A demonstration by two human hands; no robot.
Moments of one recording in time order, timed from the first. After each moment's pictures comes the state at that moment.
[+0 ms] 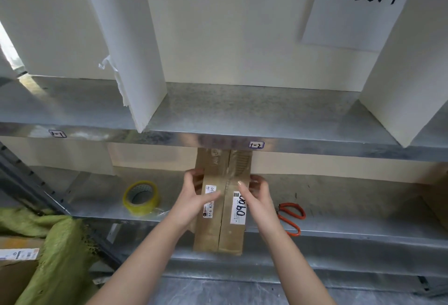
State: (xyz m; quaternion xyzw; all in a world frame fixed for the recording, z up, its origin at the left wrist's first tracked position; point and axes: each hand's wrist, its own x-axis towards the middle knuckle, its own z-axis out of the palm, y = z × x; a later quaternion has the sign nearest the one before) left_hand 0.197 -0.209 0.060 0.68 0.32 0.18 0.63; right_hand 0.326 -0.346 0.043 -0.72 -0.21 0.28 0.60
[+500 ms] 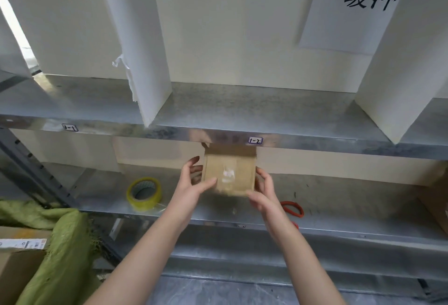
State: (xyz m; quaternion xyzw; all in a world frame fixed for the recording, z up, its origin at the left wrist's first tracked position) left_hand 0.186 -0.223 0.081 0.61 0.29 0.27 0.69; right_hand 0.322 -0.378 0.059 -0.62 -0.29 0.35 0.64
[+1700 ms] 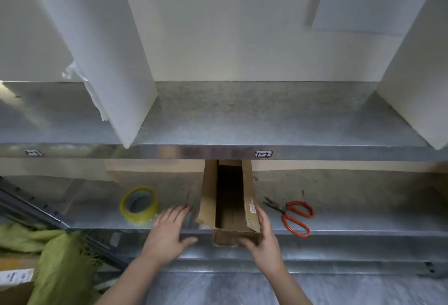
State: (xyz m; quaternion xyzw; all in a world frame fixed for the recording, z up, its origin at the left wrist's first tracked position) left_hand 0.142 -0.154 -0.039 0.95 0.27 -0.03 0.13; right_hand 0.307 -0.373 -0.062 -0.76 -0.25 0.26 0.54
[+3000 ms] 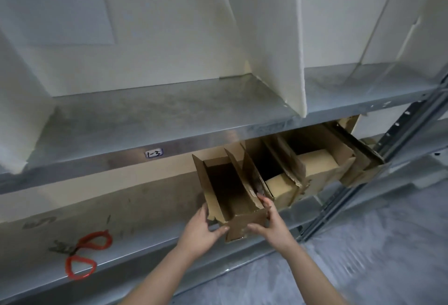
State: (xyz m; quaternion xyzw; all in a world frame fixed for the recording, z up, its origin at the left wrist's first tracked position) left_hand 0.584 -0.625 -0.035 0.89 0.16 -0.03 0.43; right_hand 0.670 -0.840 -0.028 -0.78 -0.11 0.23 0.57
